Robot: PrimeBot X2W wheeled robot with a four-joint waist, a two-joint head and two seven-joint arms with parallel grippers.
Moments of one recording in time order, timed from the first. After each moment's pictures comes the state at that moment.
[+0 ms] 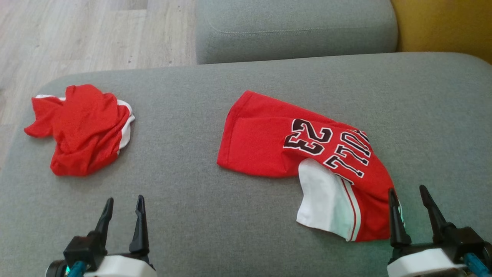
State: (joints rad) left arm 0.16 0.06 -0.08 0.11 -0.15 0.02 -0.25; right arm 0.14 -0.04 -0.05 0.17 0.04 0.13 -0.26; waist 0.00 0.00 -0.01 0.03
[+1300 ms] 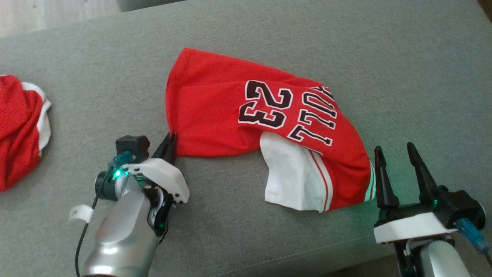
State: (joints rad) left arm -0.51 0.03 -0.34 0.88 -0.34 -0.05 -0.24; right arm -0.01 -0.04 0.02 0.15 0.09 0.13 -0.26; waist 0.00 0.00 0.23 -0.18
